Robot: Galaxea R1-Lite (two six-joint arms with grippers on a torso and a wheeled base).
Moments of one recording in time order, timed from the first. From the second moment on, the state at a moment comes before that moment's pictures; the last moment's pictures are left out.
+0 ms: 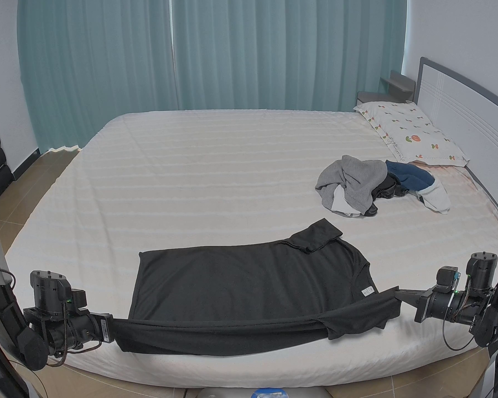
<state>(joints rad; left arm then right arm) -0.05 1.90 -0.02 -1.13 -0.03 -0.11 -0.04 2.06 -0.02 -1.53 0.55 0.04</state>
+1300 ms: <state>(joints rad) -0.04 2.02 -0.15 -1.06 -0.06 -0.19 -0.05 2.10 -0.18 -1.32 0.52 0.03</state>
